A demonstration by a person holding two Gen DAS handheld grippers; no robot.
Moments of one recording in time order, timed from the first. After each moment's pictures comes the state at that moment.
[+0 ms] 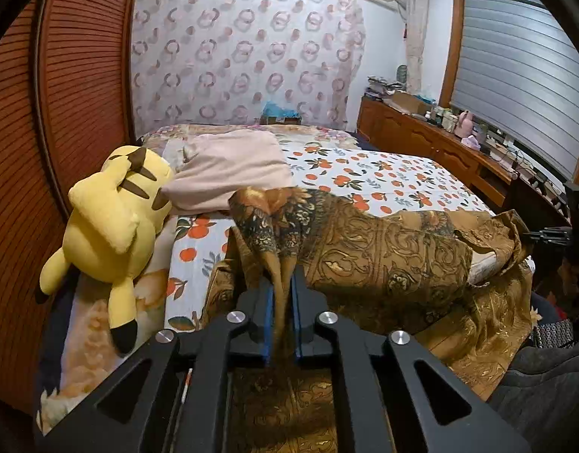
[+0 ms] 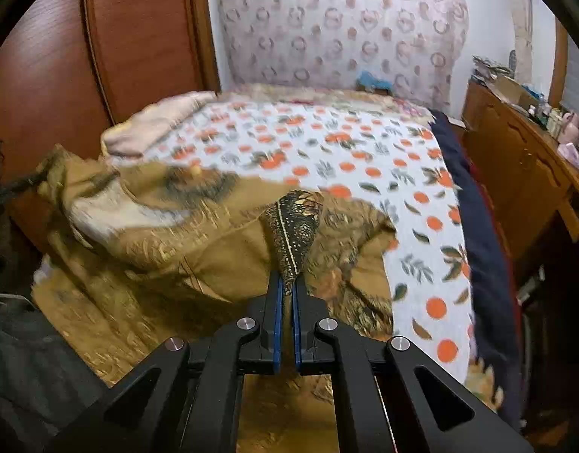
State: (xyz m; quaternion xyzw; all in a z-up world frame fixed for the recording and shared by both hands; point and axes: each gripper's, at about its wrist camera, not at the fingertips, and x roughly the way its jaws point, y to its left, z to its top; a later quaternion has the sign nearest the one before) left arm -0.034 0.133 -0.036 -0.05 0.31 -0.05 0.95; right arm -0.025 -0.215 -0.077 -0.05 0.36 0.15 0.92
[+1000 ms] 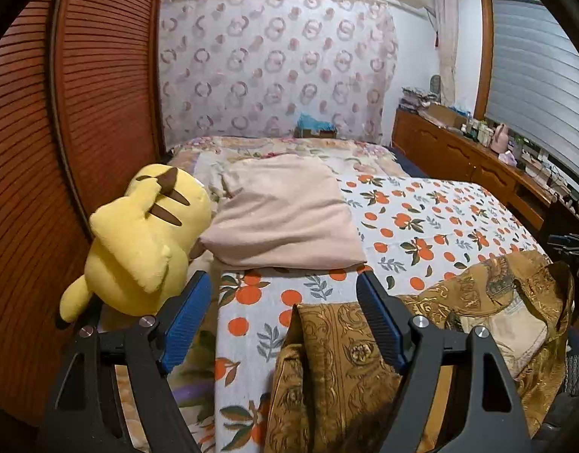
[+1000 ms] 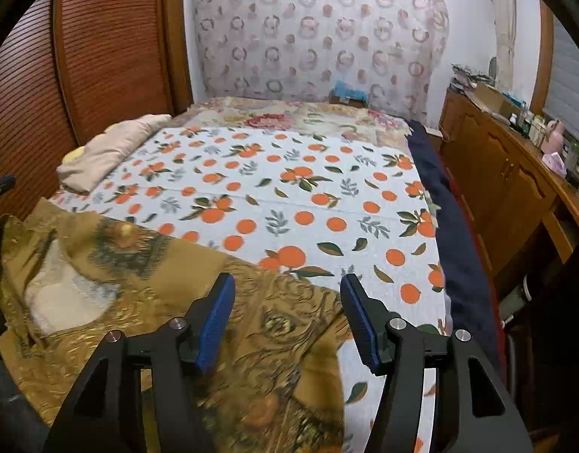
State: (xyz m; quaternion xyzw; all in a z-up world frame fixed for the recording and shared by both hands) left arm 0.036 0.166 -0.036 -0.04 0.30 0.01 0.95; right arm 0.047 -0.202 -0.074 -0.05 0.34 0.10 0.93
